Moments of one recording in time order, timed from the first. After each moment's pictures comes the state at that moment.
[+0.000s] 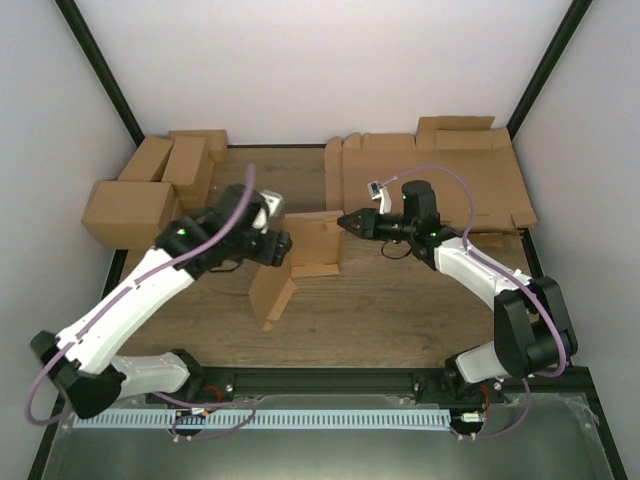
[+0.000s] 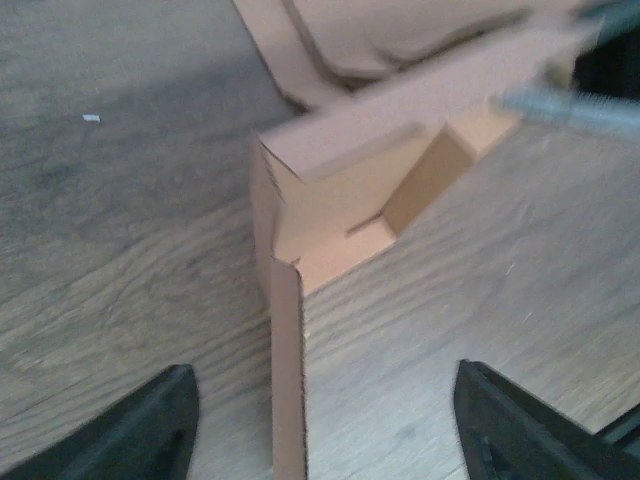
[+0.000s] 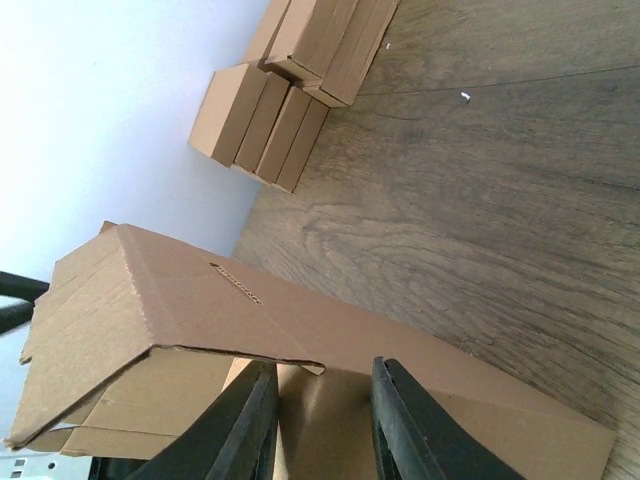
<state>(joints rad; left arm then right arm) -0.74 1.25 1.33 -1.01 -0.08 -0.28 0.37 1.43 0.87 0.09 -0.78 0.62</state>
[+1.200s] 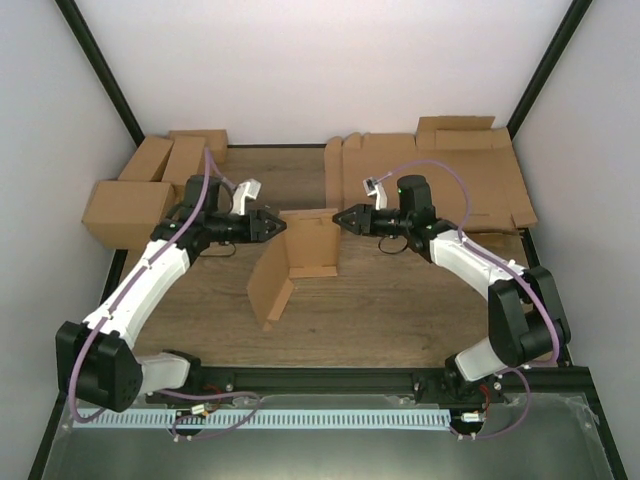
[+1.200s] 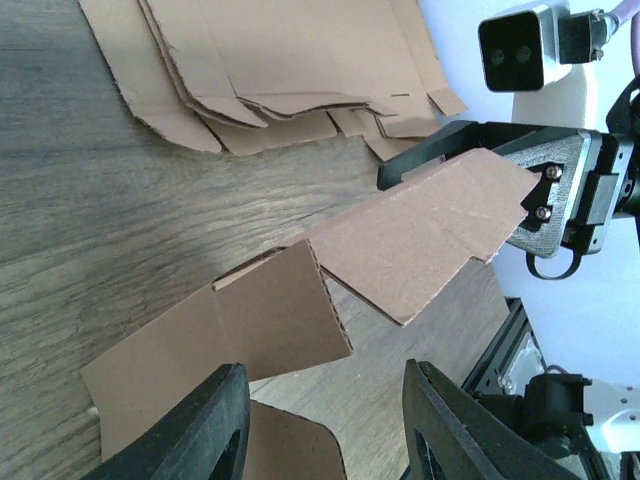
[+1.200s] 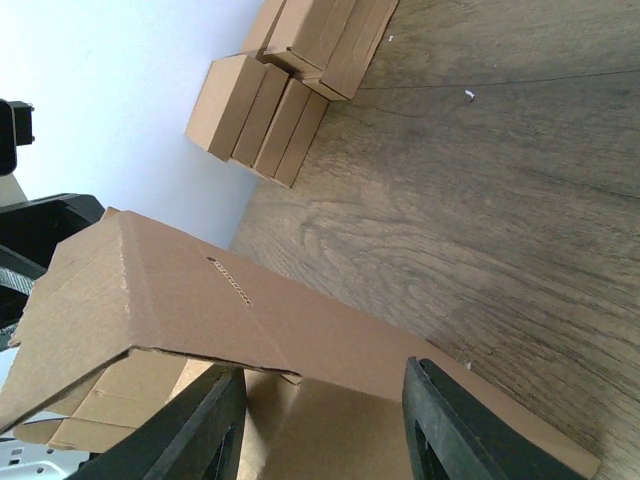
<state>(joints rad) -0.29 1.26 1.03 -0.47 0.71 -0.40 0.38 1.49 0.93 0.05 -0.80 0.58</state>
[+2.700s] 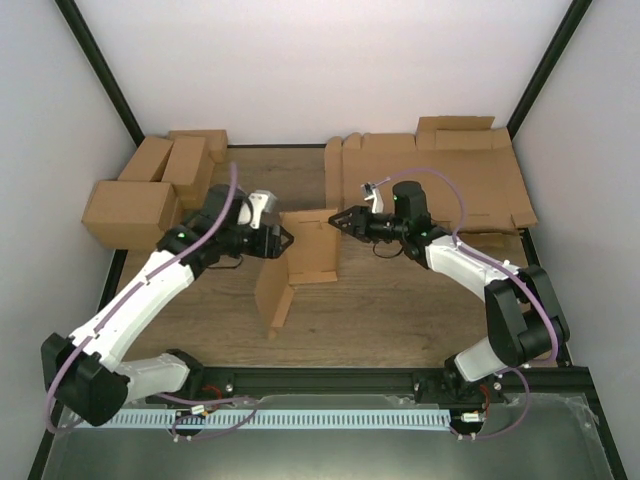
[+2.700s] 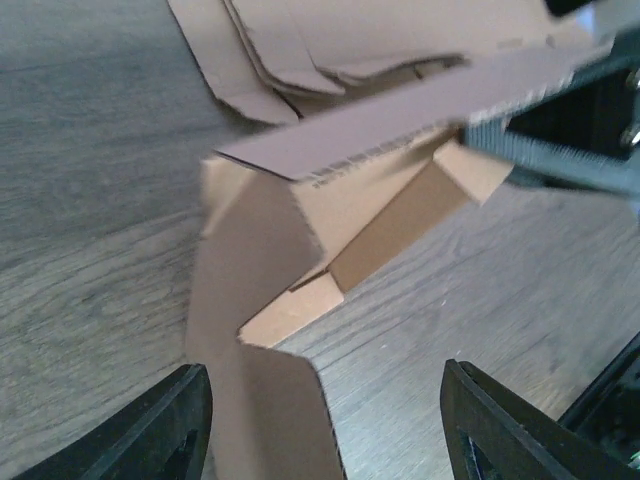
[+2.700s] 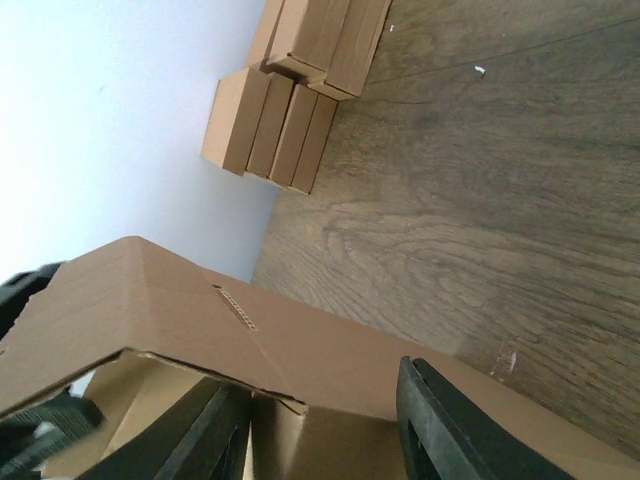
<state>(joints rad) -0.55 1.22 1.09 -0.66 0.28 -0.30 0.41 1.50 0.88 0.18 -0.77 0.79</state>
